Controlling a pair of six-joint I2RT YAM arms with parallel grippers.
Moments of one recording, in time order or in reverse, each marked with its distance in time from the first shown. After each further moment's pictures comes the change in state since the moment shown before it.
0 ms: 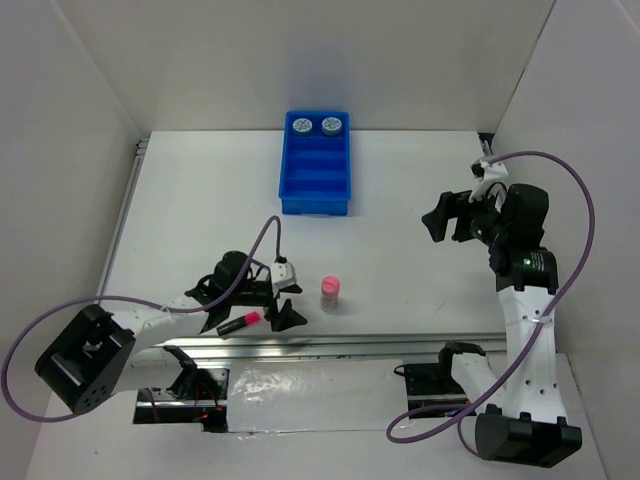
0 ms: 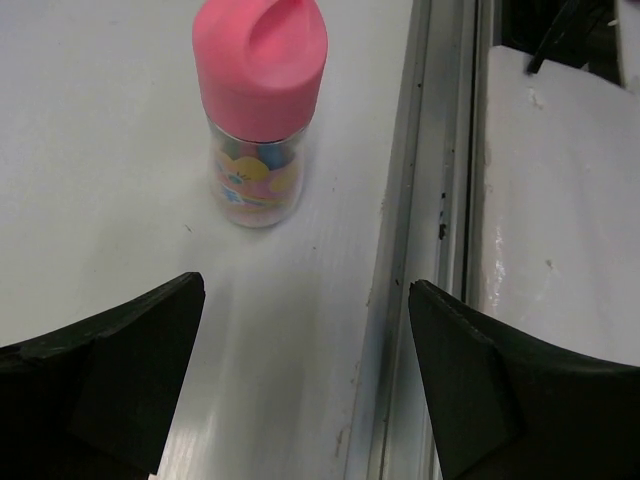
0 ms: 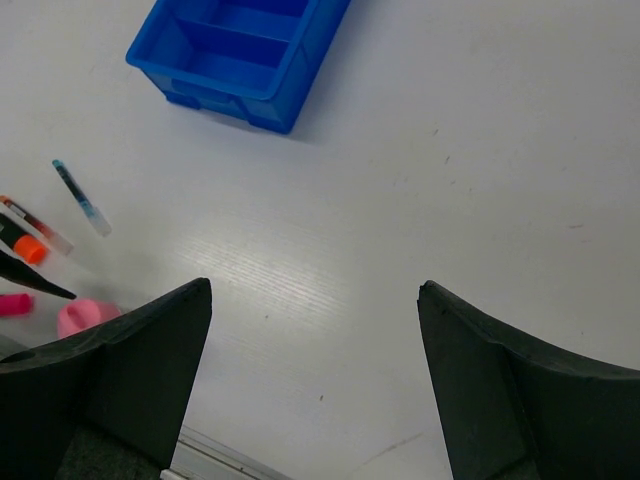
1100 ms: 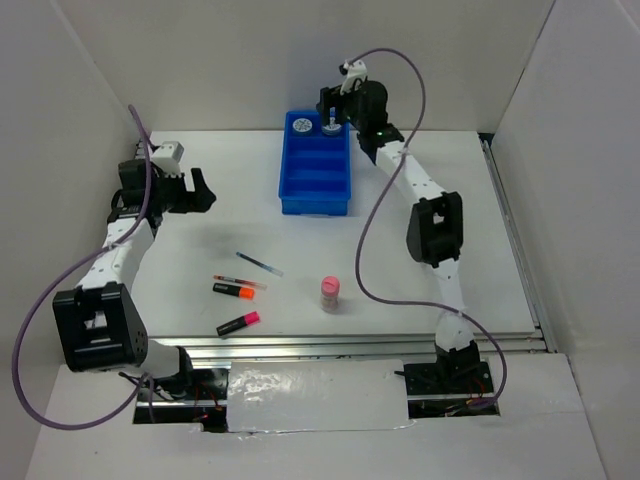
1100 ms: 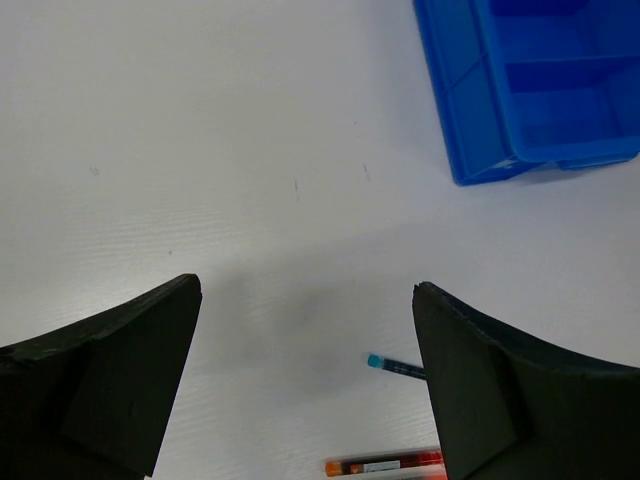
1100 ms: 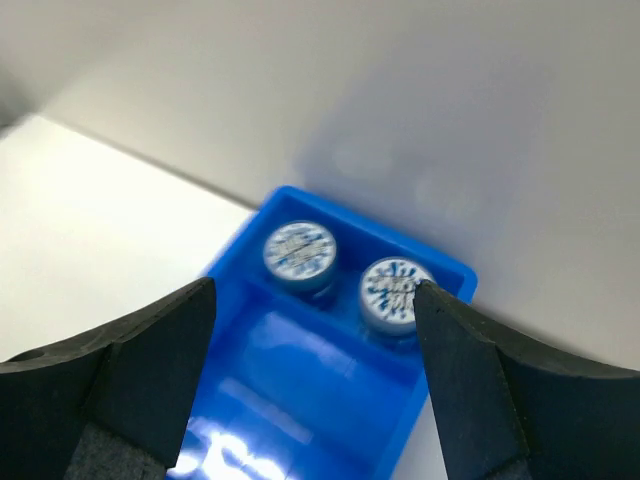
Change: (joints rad) left arm 0.771 0.252 0.687 -0.522 -0.351 -0.177; right arm 0.483 1.605 1.250 0.752 0.377 0.063
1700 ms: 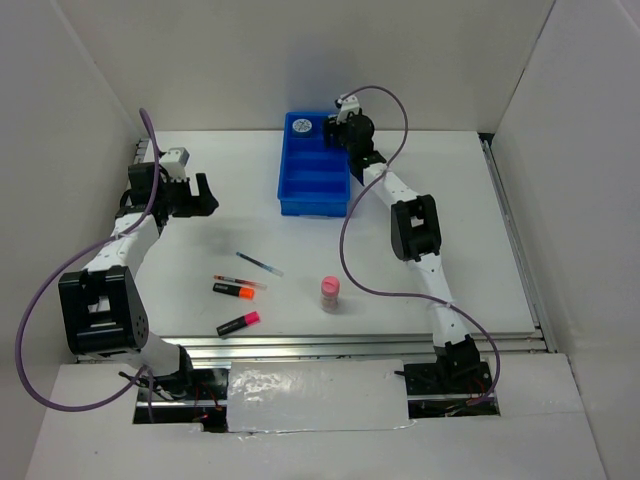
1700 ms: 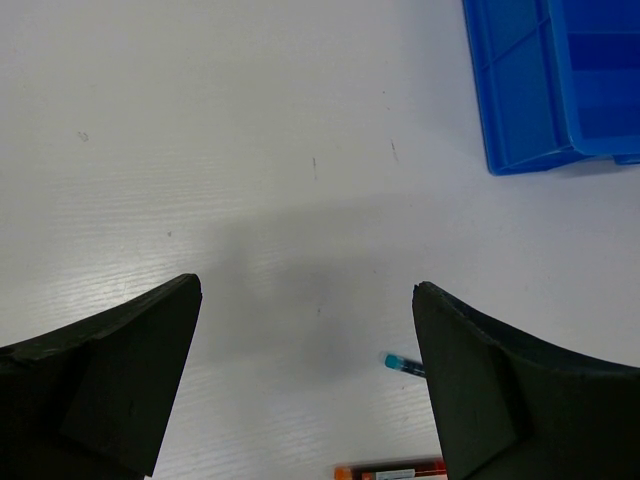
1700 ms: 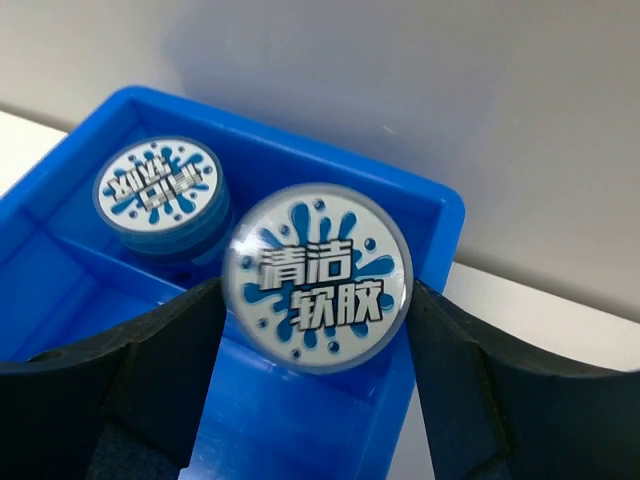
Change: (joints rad) left arm -0.008 0.068 -0.010 0.019 -0.030 -0.002; right arm -0.006 0.268 0.084 0.121 0.114 -0.043
